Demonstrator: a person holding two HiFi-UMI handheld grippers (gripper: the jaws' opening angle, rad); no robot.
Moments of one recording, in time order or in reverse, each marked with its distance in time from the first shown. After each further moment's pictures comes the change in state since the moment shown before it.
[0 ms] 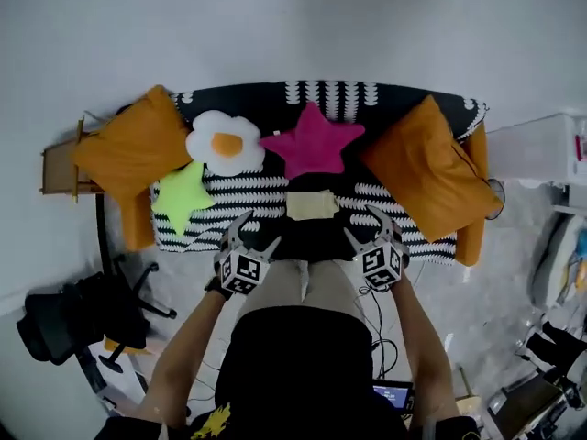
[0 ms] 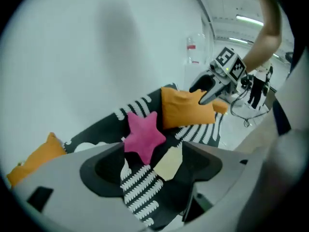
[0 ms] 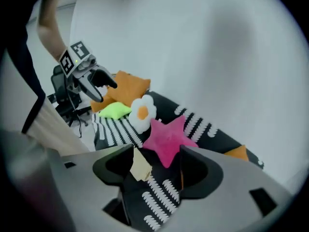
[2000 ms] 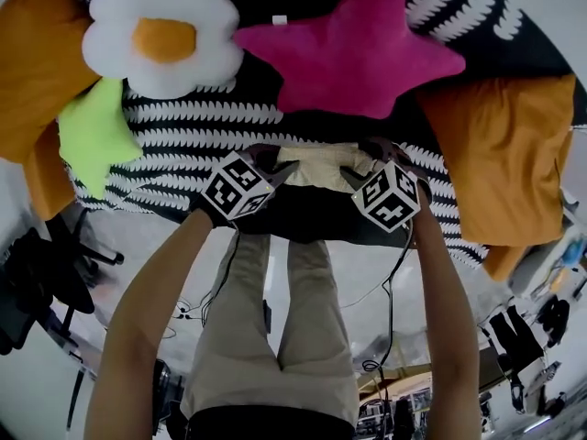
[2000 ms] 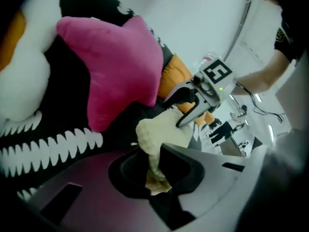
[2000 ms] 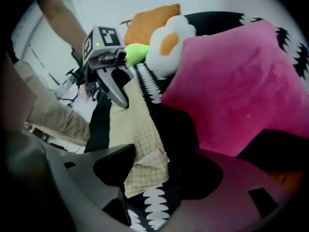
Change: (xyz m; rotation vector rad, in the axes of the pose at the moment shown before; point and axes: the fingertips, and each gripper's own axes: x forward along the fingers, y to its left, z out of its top) left arm 0.333 -0.025 -0.221 -0.431 0.058 -0.600; right arm 0.351 0.064 -0.178 -0.178 0.410 0.432
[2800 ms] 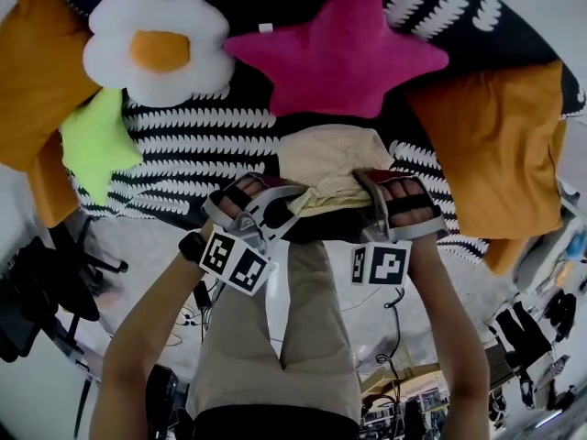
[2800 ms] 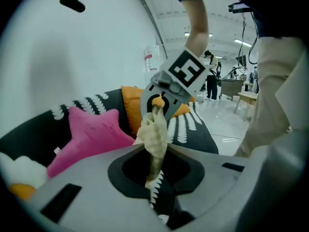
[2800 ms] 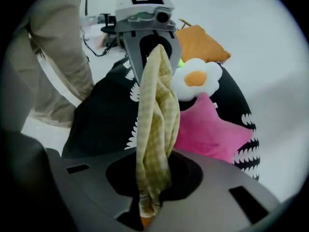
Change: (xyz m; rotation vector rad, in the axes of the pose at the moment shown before) left arm -0.049 -0.116 0.060 0.833 -0.171 0.154; right arm -0.091 0.033 0.011 -0.625 0.073 -0.383
